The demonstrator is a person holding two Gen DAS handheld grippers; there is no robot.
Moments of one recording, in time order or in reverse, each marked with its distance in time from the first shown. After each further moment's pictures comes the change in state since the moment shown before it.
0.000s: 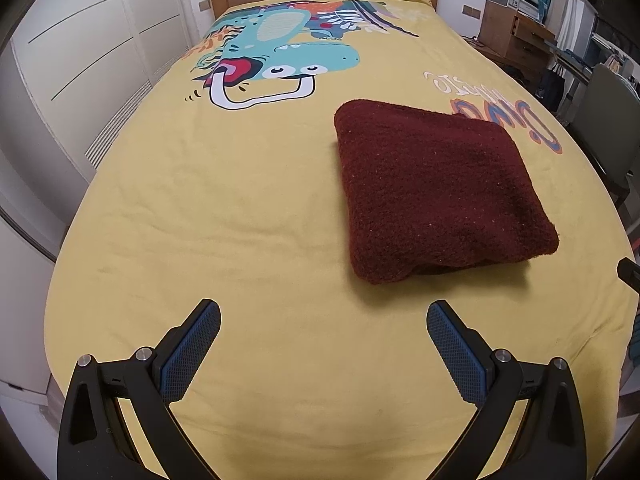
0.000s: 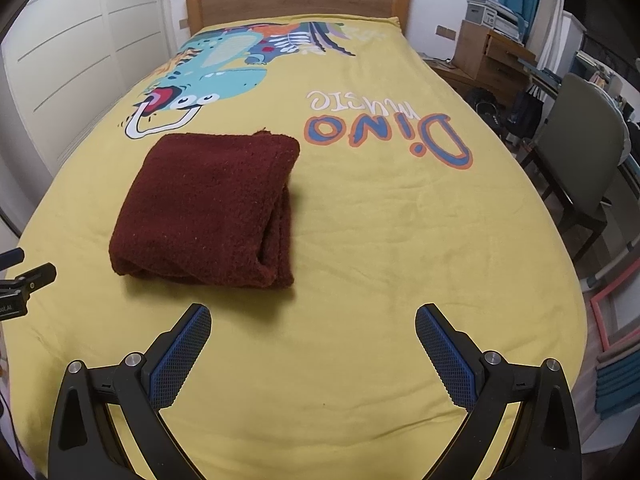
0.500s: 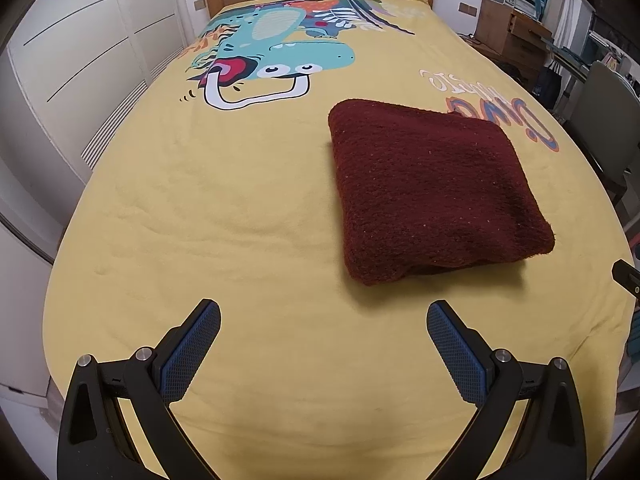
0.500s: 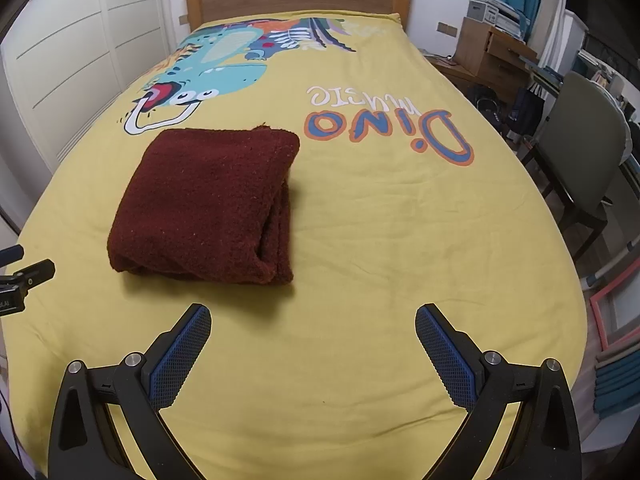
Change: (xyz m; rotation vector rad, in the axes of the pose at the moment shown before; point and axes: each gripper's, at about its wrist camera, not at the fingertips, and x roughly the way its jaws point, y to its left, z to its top) left arm -0.001 -0.005 0.002 0.010 0.007 -0.011; right arm 0.003 0.001 0.000 0.002 0.014 -0.002
